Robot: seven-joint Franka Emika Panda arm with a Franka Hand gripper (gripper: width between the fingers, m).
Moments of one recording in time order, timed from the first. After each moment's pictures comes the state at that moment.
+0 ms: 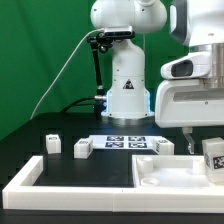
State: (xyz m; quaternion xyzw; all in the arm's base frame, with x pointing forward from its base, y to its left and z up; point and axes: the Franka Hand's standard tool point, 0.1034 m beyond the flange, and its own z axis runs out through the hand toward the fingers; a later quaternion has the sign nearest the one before) arm 0.629 0.113 0.083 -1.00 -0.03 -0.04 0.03
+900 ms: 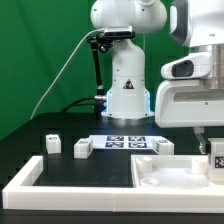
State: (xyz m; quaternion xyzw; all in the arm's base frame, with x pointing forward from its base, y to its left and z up) arm 0.627 0.117 0.082 -0.98 0.18 -0.03 0.03
